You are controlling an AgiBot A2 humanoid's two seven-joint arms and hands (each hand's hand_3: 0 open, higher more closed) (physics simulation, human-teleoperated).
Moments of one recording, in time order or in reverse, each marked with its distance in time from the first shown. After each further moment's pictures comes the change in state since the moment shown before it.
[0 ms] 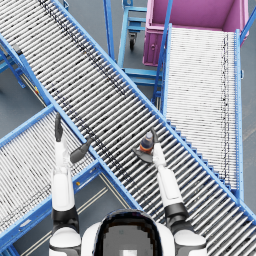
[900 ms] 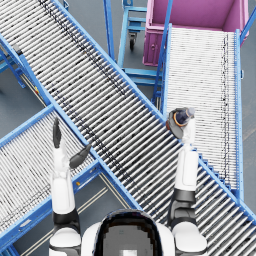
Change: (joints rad) left arm -0.005 0.014 -0.009 -0.102 0.000 0.000 0.000; right arm 0.273 0.016 -0.388 0.181 0.000 0.093 -0.006
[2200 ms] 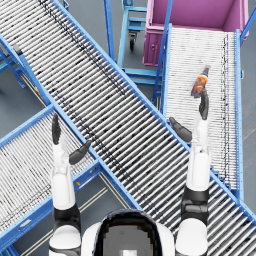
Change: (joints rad) left arm 0.090 0.011 -0.002 0.060 0.000 0.000 0.000; right arm 0.103 0.183 0.132 0.349 0.000 -0.092 0.006
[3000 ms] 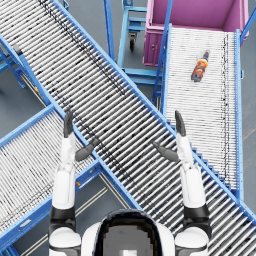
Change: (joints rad) left arm -0.089 -0.100 0.147 0.094 -0.243 0.052 0.052; right arm -0.307 0.065 0.121 0.175 -0.196 0.052 -0.053
